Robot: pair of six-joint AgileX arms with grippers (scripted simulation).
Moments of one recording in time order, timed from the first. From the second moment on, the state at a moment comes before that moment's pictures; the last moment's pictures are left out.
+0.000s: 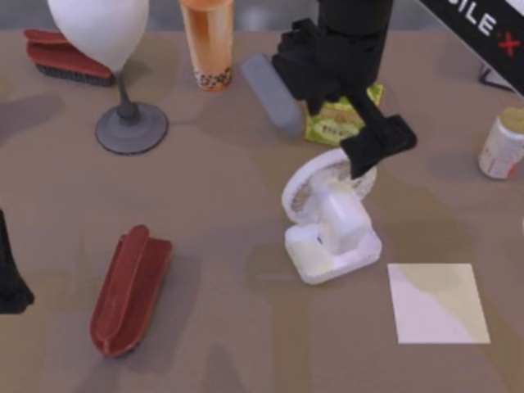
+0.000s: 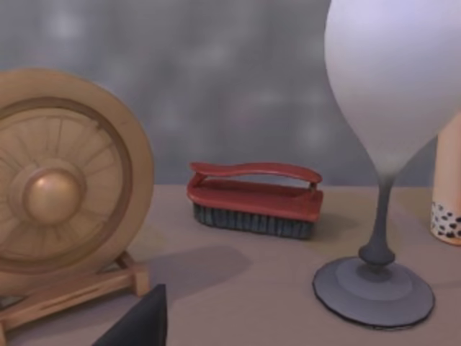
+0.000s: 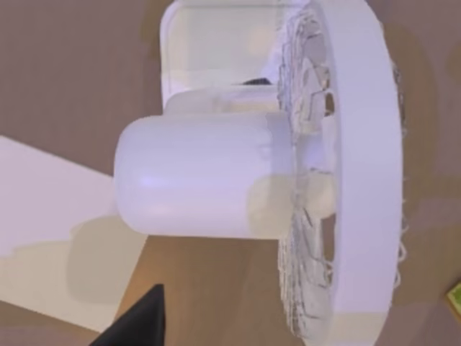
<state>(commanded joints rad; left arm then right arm) 0.00 0.00 0.00 0.00 0.00 0.00 0.61 2.39 2.55 -1.73 0.01 -1.35</state>
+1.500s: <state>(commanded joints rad) 0.00 0.00 0.00 0.00 0.00 0.00 0.61 2.29 2.18 -1.46 0.00 -1.35</state>
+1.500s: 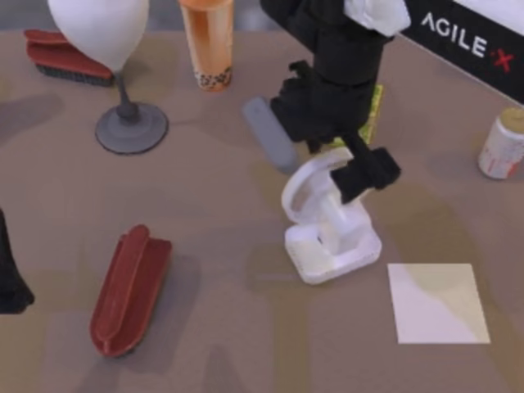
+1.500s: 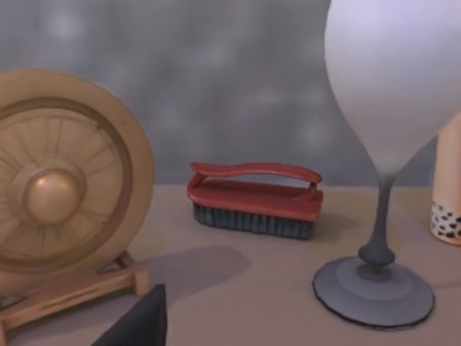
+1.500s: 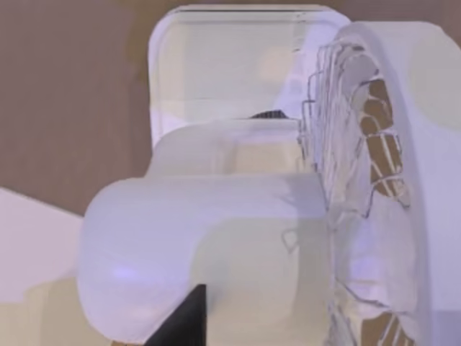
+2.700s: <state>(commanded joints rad) 0.00 0.00 0.00 0.00 0.00 0.00 0.61 2.30 2.22 -1.49 0.00 -1.35</state>
